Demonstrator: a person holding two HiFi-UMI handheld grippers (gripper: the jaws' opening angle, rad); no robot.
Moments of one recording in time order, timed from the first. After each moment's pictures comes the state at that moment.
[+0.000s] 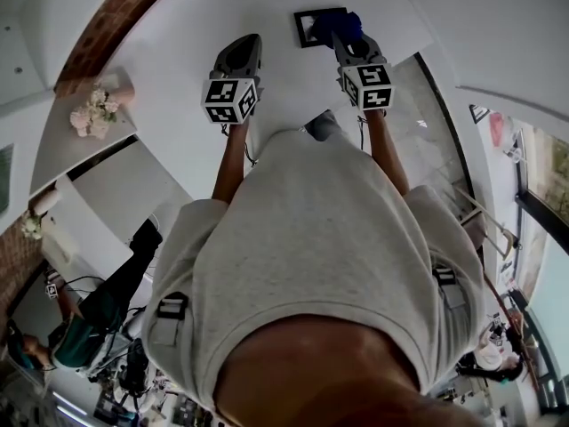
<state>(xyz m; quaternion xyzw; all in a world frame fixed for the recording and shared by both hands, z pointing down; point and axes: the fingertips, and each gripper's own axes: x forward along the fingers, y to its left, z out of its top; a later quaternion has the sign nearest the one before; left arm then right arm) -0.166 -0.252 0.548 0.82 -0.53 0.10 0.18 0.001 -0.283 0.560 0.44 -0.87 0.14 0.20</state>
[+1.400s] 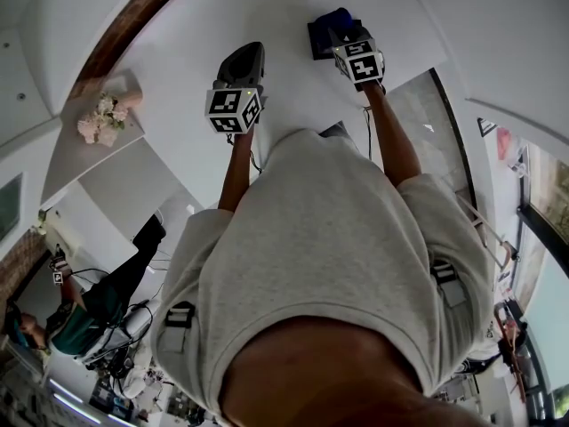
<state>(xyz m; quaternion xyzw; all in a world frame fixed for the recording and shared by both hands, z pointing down) -0.191 -0.274 0.561 0.81 -0.55 0.10 0.20 -0.031 -0.355 0.669 0.38 -0.85 0.16 0.32</state>
